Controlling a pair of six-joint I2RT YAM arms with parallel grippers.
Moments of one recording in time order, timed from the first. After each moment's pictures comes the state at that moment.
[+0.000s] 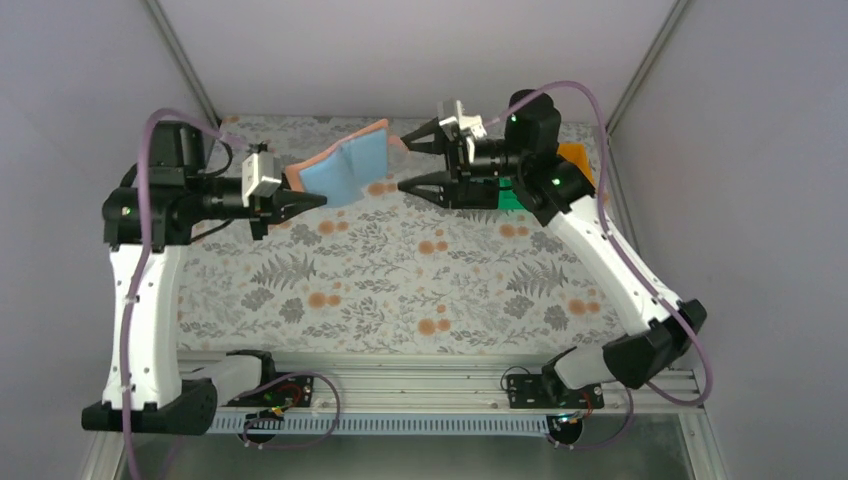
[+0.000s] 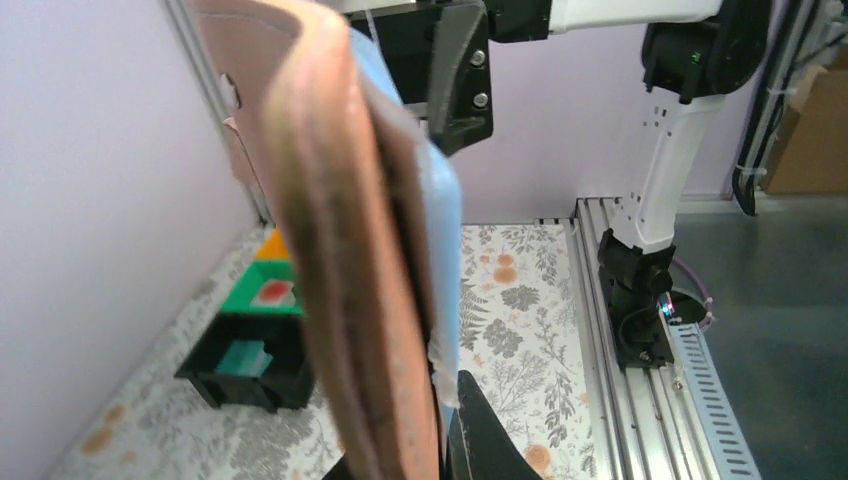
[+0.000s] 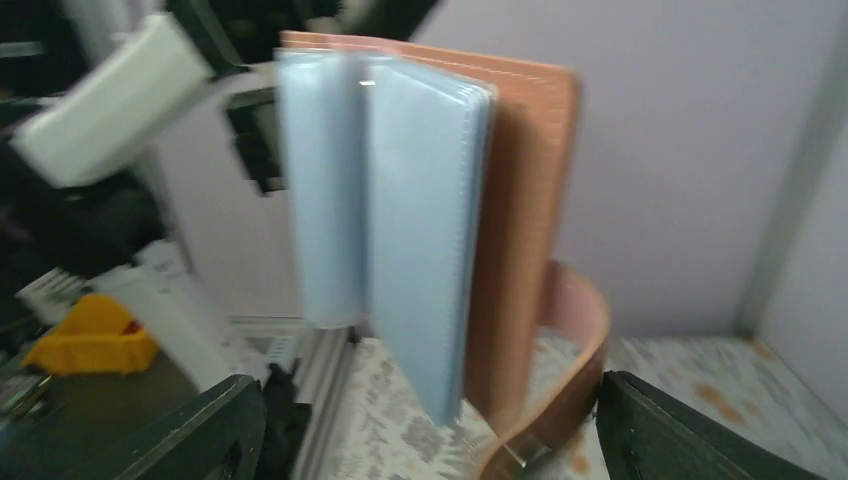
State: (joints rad) left arm -0.03 1.16 1.64 -1.23 1.27 0.81; right arm 0.53 1.45 1.57 -0.23 -1.04 -0.03
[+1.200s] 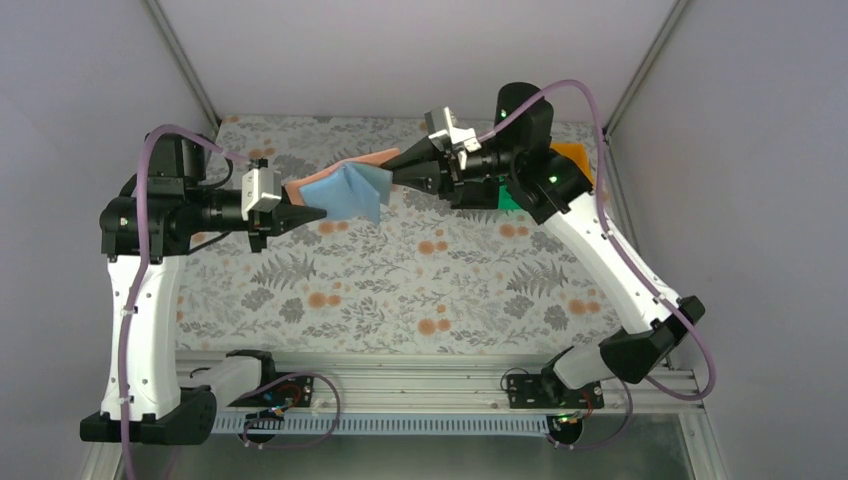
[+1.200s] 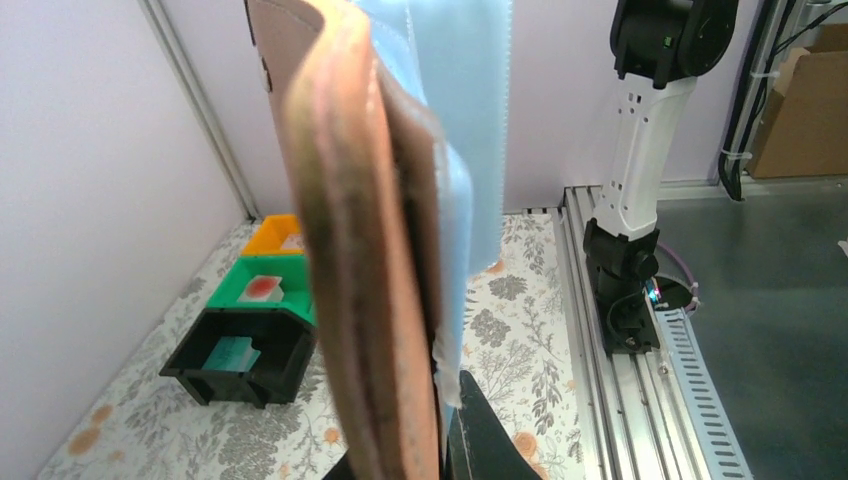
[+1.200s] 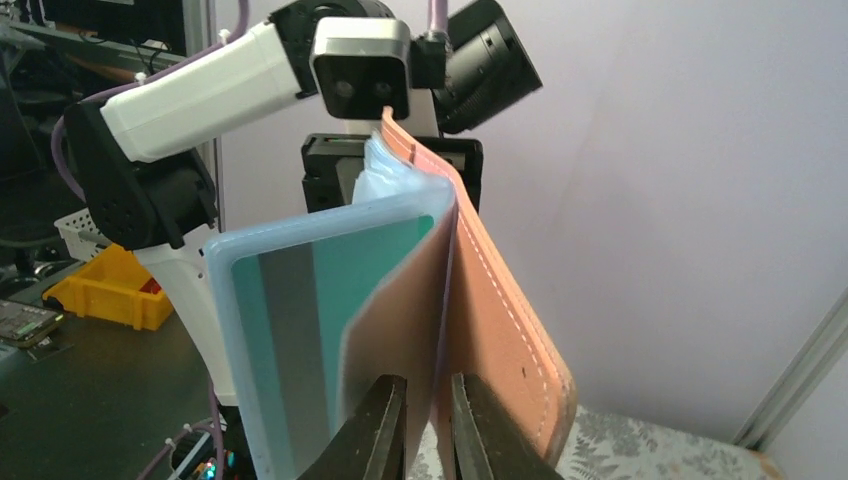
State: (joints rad) left arm -0.04 1.10 1.64 -1.33 1.28 0.92; right arm 0.64 1.44 1.70 -0.33 -1.13 -0.27
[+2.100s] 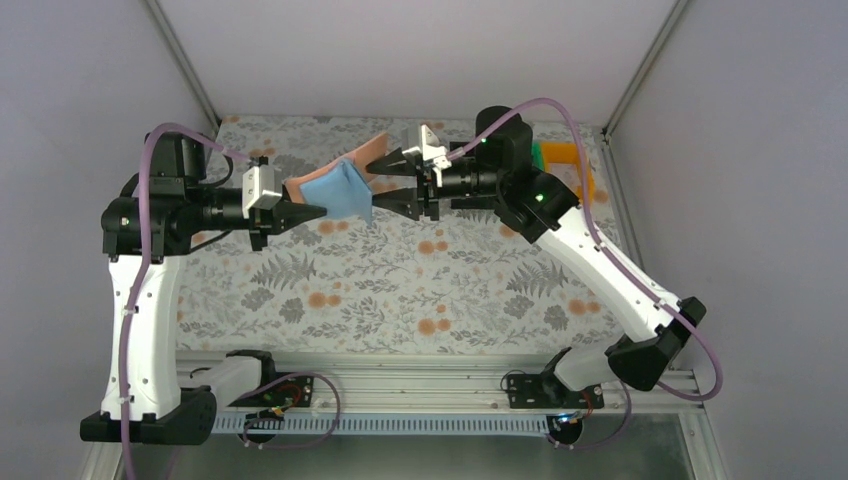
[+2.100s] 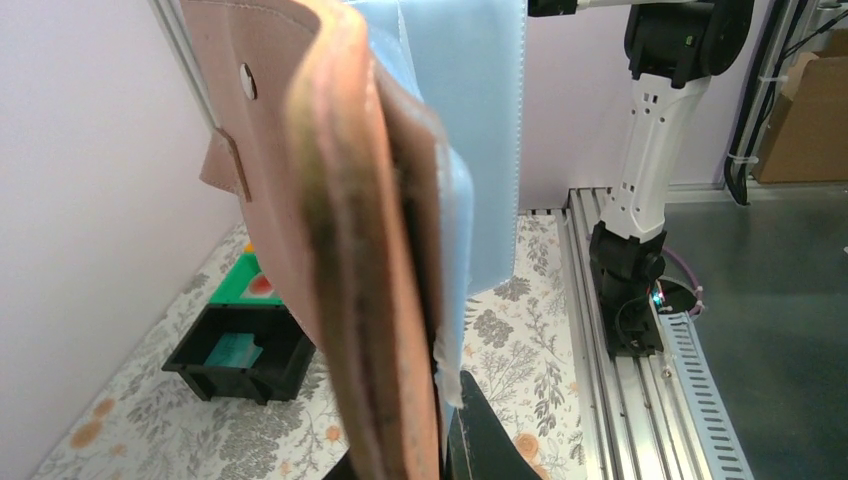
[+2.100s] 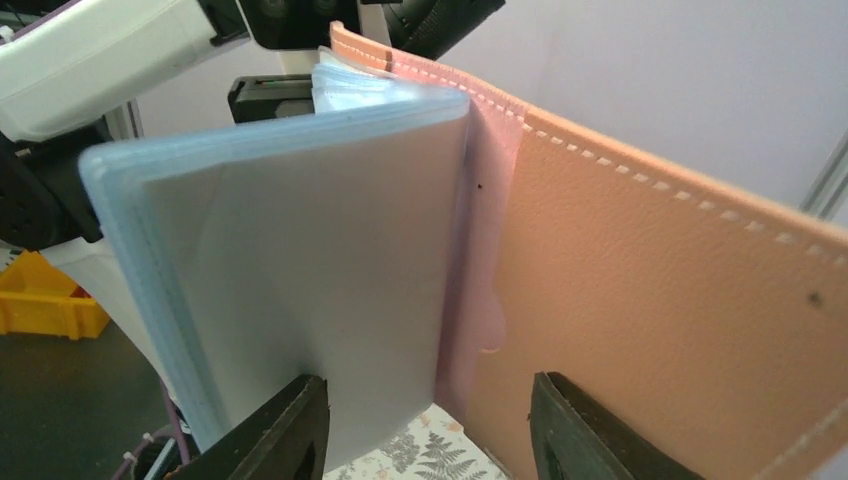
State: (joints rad) left arm -0.03 1.10 1.63 -1.30 1.27 0.88; right arm 0.76 1.41 1.60 -0.31 -0.86 -0.23
